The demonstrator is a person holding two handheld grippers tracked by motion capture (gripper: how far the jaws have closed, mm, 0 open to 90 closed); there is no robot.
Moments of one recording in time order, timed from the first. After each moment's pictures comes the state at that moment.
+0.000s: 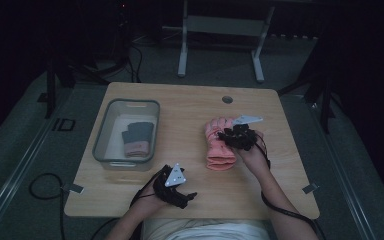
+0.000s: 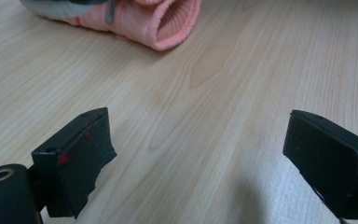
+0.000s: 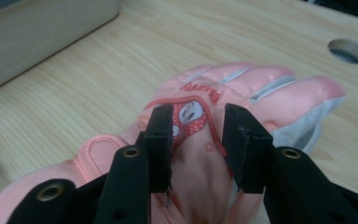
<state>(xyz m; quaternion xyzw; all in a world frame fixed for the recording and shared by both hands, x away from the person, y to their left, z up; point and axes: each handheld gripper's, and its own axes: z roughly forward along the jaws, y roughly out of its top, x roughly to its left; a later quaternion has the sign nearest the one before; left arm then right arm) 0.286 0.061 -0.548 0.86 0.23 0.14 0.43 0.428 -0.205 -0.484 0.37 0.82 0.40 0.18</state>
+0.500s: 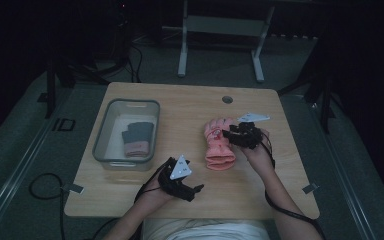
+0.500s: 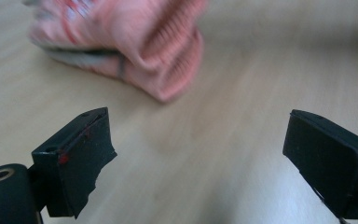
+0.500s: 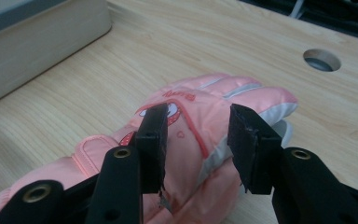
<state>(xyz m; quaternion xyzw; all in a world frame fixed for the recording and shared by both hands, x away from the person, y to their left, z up) 0.299 0.046 -0.508 0.84 0.25 0.15 0.46 0.424 -0.216 -0.470 0.39 0.80 0.41 0.20</state>
